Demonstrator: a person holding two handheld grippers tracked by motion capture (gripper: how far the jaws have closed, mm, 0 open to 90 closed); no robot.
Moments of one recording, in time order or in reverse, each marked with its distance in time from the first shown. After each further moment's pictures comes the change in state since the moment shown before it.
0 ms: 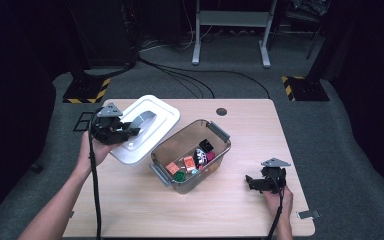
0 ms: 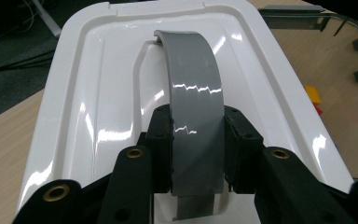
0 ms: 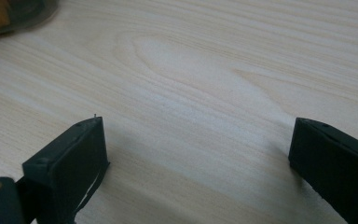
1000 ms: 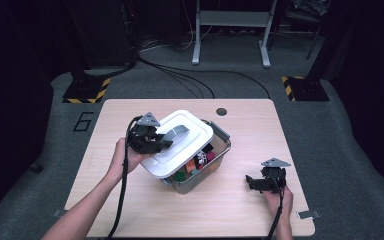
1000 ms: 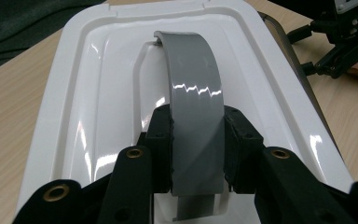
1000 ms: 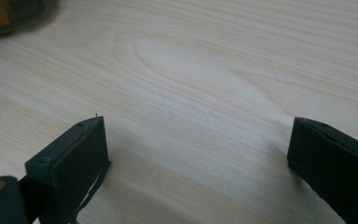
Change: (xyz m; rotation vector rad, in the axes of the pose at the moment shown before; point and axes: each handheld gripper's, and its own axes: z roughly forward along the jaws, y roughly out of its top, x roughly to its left) left arm -0.074 0.024 0.053 0.075 -0.148 0.039; right arm 0.000 0.000 0.000 -0.003 -0.002 0.000
